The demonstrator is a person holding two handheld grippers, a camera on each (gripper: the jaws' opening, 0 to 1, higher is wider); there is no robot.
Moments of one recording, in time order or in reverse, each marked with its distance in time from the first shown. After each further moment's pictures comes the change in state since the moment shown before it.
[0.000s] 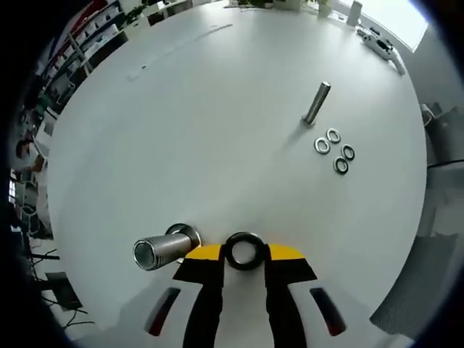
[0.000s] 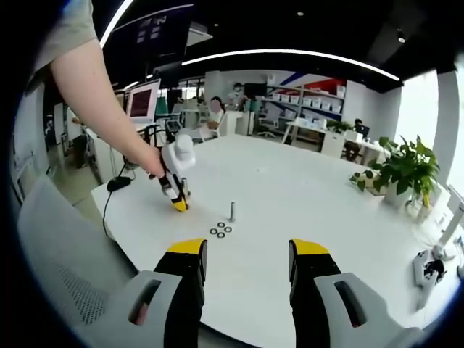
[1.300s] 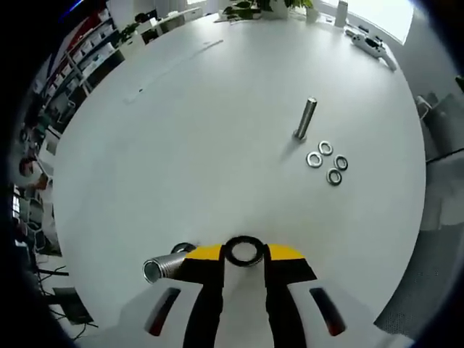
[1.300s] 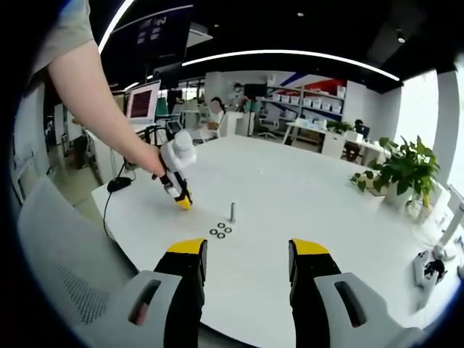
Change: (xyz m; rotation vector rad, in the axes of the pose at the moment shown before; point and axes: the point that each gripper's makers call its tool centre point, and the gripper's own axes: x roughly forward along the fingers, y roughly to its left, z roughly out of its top) left arm -0.002 -0.004 0.019 0.067 -0.073 0.019; right arm 0.000 0.000 0.000 0.001 -0.001 0.004
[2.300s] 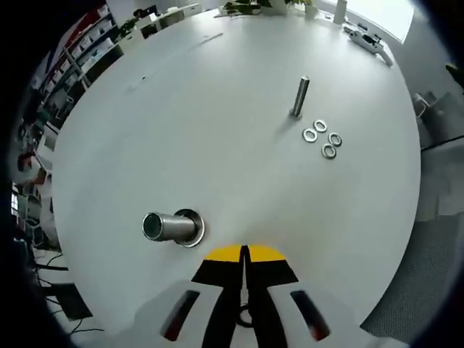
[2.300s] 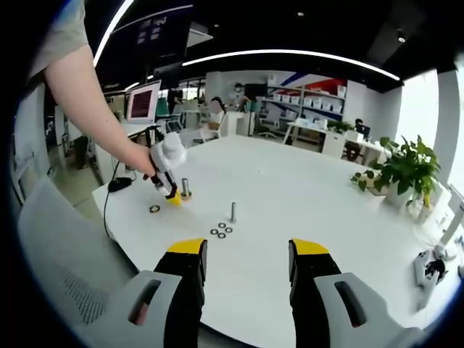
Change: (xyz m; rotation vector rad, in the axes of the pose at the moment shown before) left arm -0.014 0.009 -0.030 -0.014 0.027 -0.018; right arm 0.000 0.000 0.000 0.002 -0.001 0.006
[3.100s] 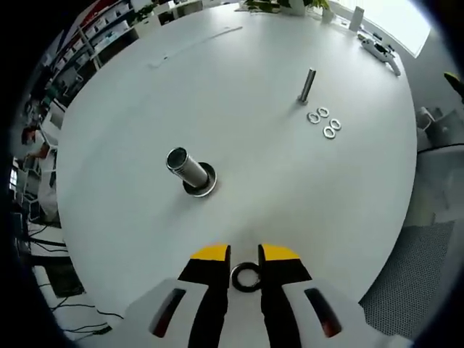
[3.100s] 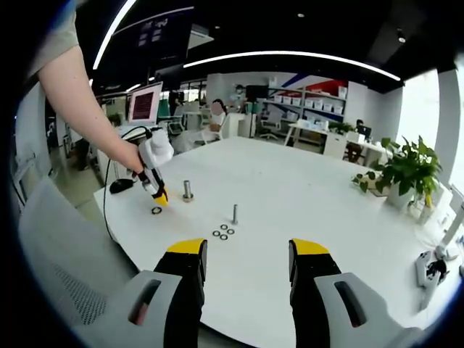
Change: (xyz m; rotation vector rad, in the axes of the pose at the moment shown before) left arm -0.023 0.000 -0.038 -0.103 0.033 0.008; right arm -0.001 0.002 0.002 0.002 -0.011 0.009
